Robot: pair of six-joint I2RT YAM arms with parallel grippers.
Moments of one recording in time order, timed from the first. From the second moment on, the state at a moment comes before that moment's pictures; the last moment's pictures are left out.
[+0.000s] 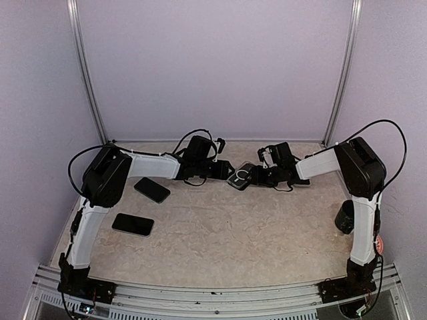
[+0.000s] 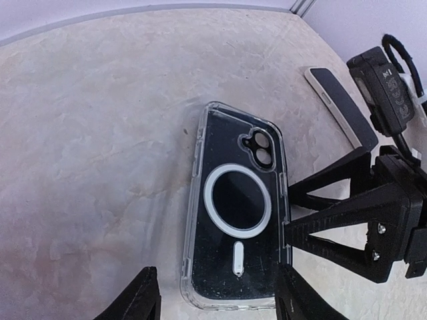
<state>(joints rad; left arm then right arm) -0.70 2.36 1.74 0.06 0.16 -0.34 0.44 2.10 1.25 0.13 -0.26 0.44</state>
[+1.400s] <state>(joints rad) -0.69 2.45 1.79 0.04 0.21 -0.32 0.44 2.06 1.21 0.12 -0.24 0.44</state>
